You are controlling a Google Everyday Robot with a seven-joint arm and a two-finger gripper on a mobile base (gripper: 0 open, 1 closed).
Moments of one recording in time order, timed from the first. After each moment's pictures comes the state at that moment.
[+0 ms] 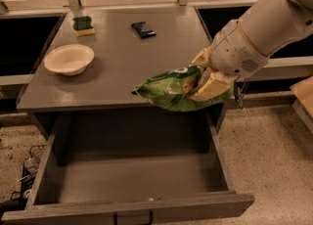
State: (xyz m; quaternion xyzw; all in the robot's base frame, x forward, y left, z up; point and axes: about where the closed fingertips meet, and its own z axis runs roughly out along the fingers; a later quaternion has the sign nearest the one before) arm 0.468 -0.085 0.922 -0.71 0.64 0.14 0.26
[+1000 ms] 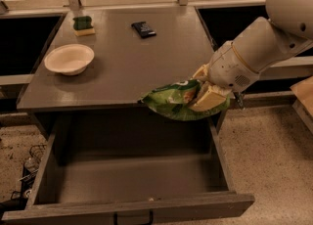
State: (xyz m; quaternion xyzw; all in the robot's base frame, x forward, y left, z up) arm 0.481 -0.096 0.872 -0.69 0.67 0.16 0.24
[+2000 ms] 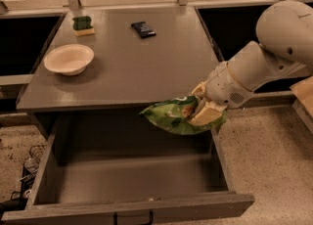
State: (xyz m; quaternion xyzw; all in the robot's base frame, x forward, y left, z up) arm 0.475 -0.098 0.826 -0.67 0.68 0.19 0.23
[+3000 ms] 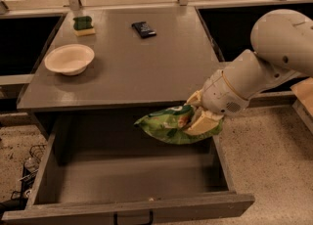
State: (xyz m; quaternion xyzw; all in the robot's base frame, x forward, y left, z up) arm 0.453 -0.085 0.818 -0.68 0.67 0.21 0.22
